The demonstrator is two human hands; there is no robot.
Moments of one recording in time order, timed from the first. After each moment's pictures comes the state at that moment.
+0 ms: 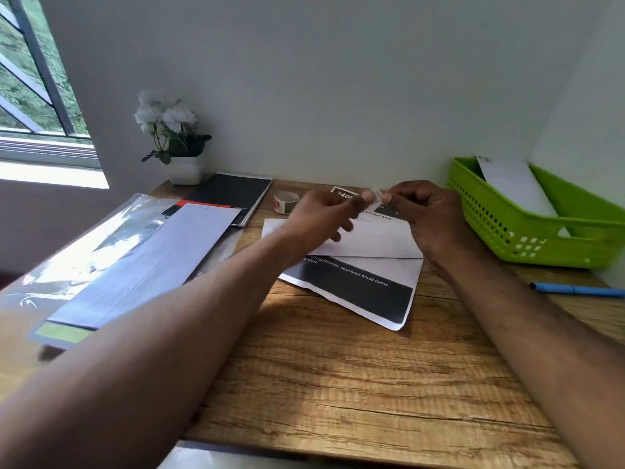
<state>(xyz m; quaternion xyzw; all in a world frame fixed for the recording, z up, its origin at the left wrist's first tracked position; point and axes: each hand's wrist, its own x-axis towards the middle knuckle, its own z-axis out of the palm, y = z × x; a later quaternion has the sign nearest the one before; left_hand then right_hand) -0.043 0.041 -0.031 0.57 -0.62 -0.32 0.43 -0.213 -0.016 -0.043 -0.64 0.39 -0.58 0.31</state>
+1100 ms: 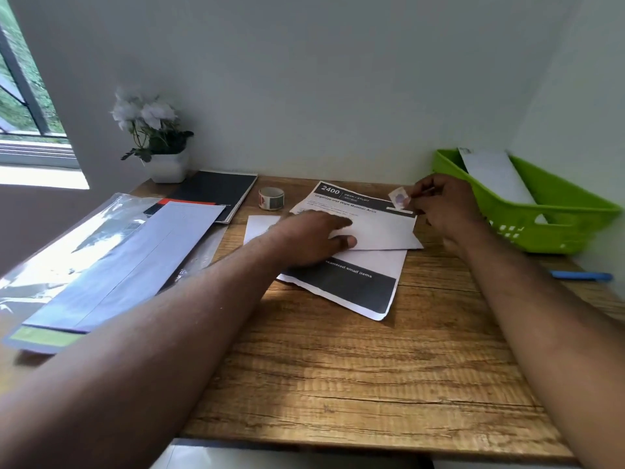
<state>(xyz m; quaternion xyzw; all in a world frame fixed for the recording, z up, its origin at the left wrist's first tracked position) -0.044 0.025 -0.046 0.60 -0.79 -0.07 0.10 -0.257 -0.029 -0.031 -0.61 0.52 -0.52 0.31</state>
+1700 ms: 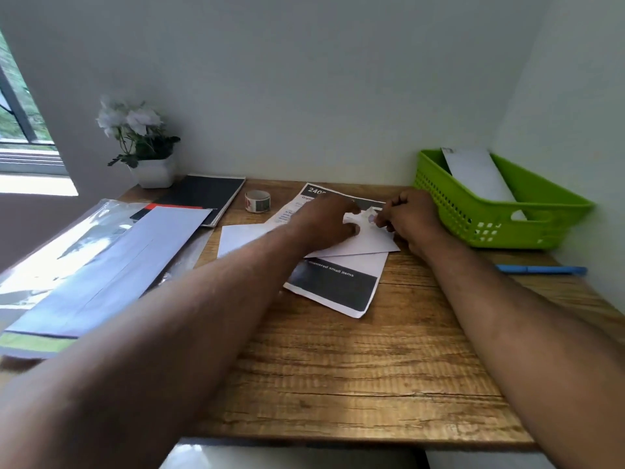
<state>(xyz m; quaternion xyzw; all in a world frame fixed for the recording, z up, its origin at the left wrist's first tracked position) -0.084 -0.013 -0.048 0.59 -0.79 -0.04 0.19 -0.244 -0.035 -0.046 -0.57 0.60 -0.46 0.32</state>
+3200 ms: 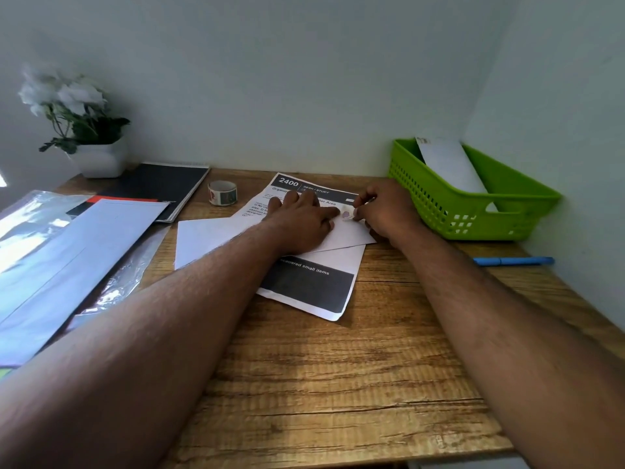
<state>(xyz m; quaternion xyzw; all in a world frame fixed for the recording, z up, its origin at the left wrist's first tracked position) -0.088 -0.027 -0.065 0.61 -0.79 0.01 0.04 -0.247 -0.048 -0.051 -0.68 0.62 -0.35 0.16</state>
